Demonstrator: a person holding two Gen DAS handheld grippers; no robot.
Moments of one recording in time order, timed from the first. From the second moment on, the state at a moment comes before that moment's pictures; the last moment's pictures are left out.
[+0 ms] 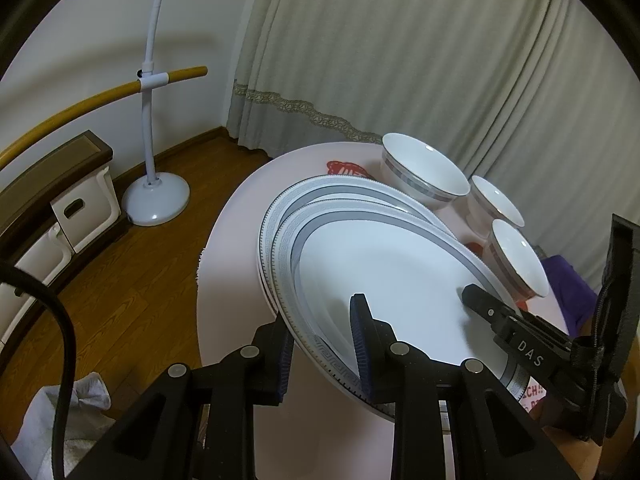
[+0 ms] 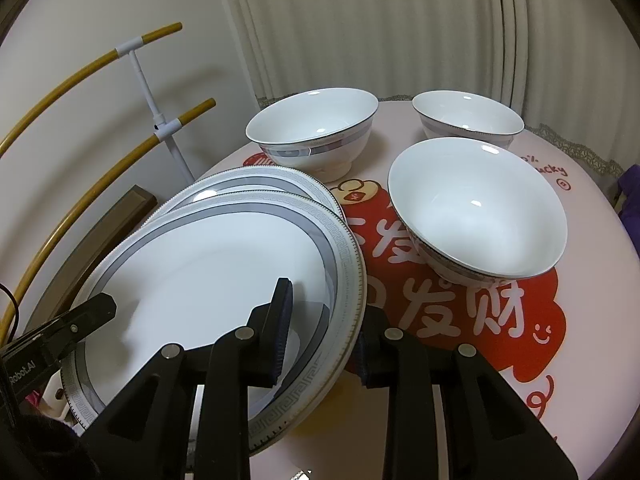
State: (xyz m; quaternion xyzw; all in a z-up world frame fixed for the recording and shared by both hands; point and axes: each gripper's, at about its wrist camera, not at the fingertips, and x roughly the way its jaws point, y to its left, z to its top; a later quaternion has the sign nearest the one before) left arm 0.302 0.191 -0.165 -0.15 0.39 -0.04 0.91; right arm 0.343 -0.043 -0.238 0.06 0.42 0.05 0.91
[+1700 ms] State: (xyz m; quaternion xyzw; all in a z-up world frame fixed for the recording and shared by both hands) left arm 0.312 0.173 -0.166 -0.09 0.39 0.00 0.92; right arm 0.322 -0.053 -0.260 0.20 0.43 0.10 0.88
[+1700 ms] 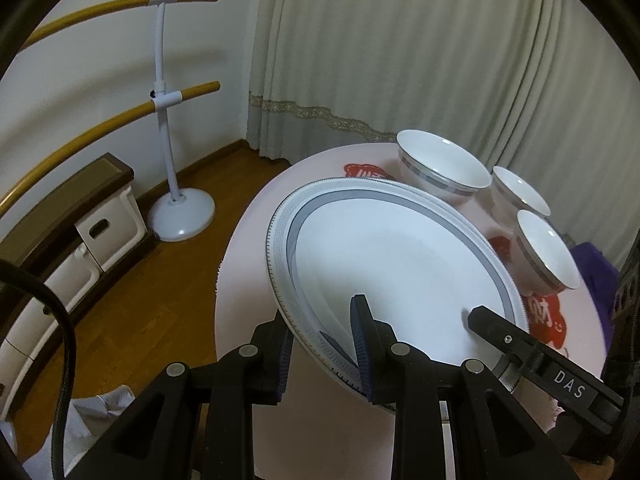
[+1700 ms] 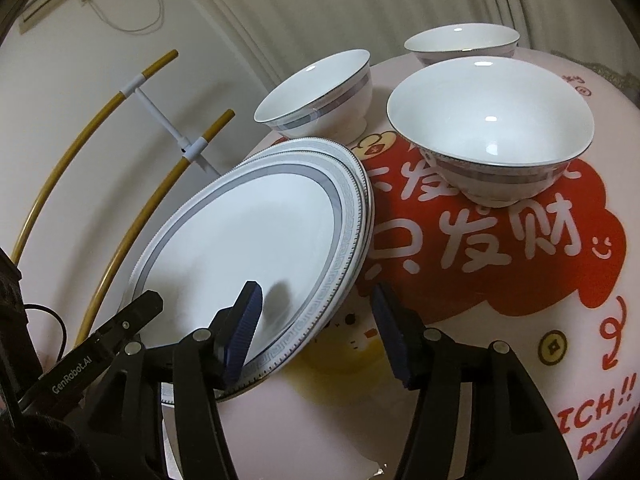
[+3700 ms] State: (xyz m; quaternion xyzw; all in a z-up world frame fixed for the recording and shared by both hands) left arm 0.212 0.112 -0.124 -0.05 0.30 0.01 0.95; right arm 0.240 -0.083 -0.194 0.14 0.37 0.06 0.92
